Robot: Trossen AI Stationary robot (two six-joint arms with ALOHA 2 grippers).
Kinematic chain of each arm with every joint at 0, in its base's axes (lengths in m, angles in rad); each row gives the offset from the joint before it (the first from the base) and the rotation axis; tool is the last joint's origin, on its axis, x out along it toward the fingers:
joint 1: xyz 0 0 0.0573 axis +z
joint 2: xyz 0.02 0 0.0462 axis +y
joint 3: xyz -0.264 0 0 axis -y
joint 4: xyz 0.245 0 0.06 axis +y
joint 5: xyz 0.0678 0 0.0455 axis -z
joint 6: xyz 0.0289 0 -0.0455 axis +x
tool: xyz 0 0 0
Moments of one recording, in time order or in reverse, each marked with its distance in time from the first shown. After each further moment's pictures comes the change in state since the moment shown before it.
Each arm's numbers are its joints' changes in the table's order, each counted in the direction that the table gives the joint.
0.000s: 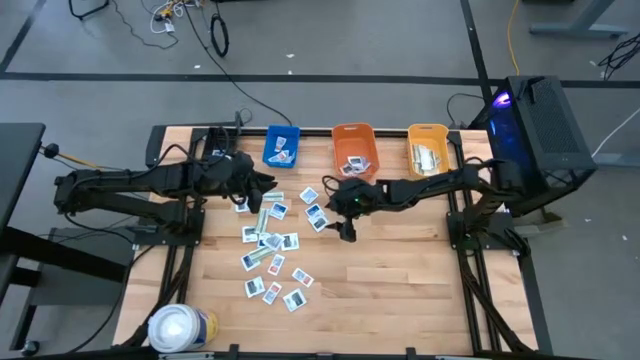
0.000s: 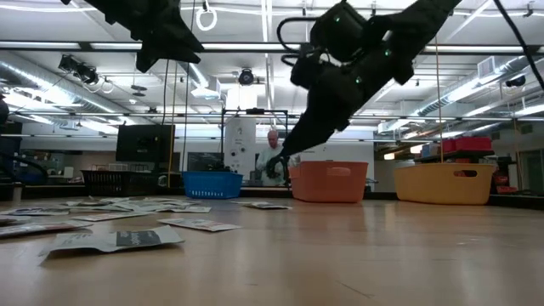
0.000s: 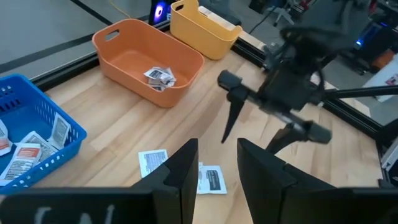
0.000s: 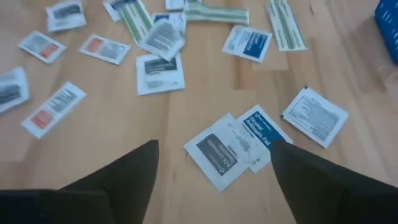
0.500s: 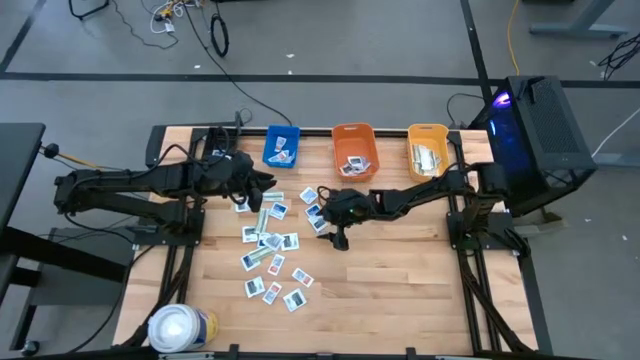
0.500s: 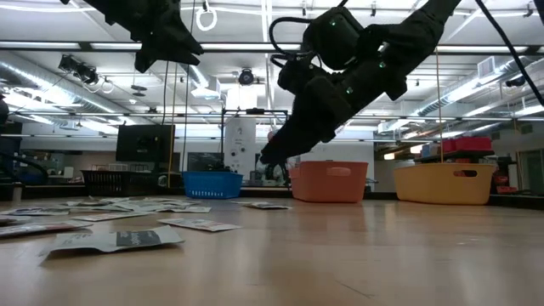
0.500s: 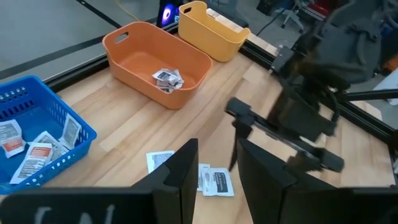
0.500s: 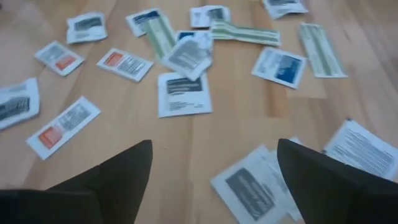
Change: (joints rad) left arm 0.000 0.000 0.000 0.006 -0.035 0.001; right arm 0.062 0.114 0.000 -0.202 -0.001 -0.013
